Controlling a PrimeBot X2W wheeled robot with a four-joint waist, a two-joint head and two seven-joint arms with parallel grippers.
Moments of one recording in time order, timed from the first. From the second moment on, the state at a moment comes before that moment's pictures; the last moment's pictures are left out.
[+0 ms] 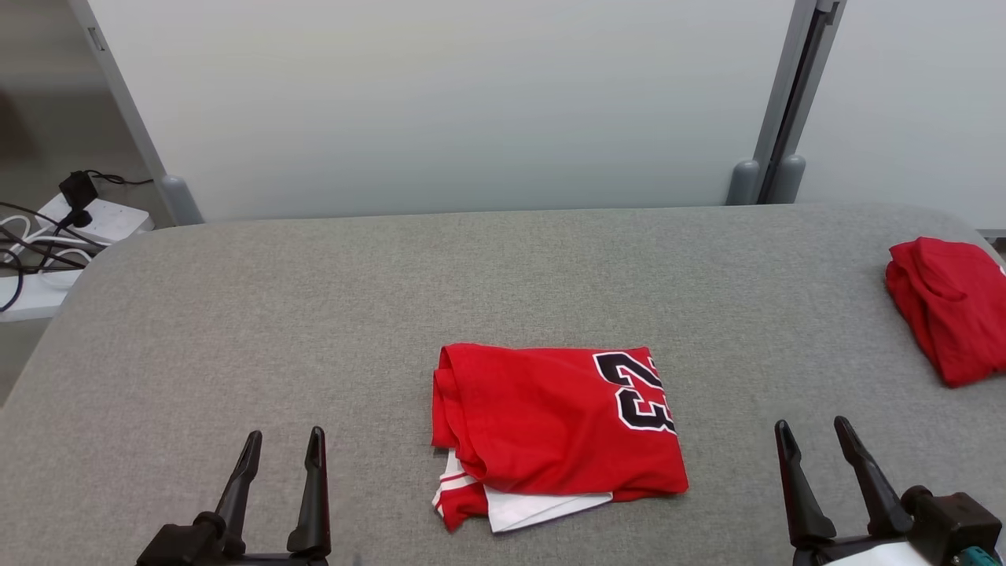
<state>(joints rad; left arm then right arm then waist) 0.14 0.05 -0.07 0.07 -0.29 -0.01 -0.26 0.08 -0.07 0.07 0.12 0.26 0.13 -0.25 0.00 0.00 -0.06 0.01</state>
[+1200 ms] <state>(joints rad) 0.07 0.05 -0.16 0.08 -0.29 0.00 -0.26 -0.40 -0.13 0.35 0.91 0.89 0.13 -0.23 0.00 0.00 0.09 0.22</state>
